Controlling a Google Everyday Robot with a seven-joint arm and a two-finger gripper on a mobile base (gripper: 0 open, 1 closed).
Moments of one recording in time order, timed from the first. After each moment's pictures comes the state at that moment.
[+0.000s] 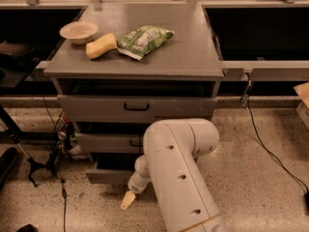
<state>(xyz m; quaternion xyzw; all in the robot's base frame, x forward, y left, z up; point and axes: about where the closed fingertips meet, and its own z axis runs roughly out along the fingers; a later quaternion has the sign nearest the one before) 0.544 0.130 0.198 -0.54 0.81 0.21 0.09</state>
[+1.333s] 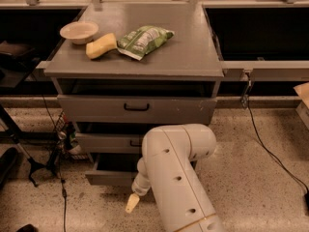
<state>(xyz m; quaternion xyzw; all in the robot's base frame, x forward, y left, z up) 0.530 0.109 0.166 -0.55 0.81 0.22 0.03</state>
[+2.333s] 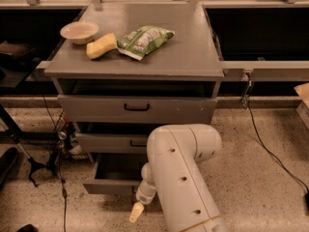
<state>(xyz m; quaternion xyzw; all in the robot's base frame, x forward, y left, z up) 0.487 0.087 0.165 -0.54 0.81 0.23 0.00</state>
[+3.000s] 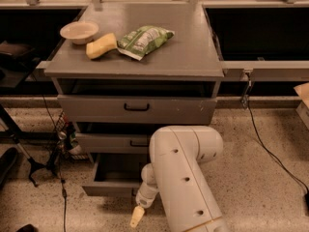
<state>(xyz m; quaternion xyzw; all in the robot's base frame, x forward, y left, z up) 0.462 0.089 0.166 -0.56 0.79 0.26 -0.02</state>
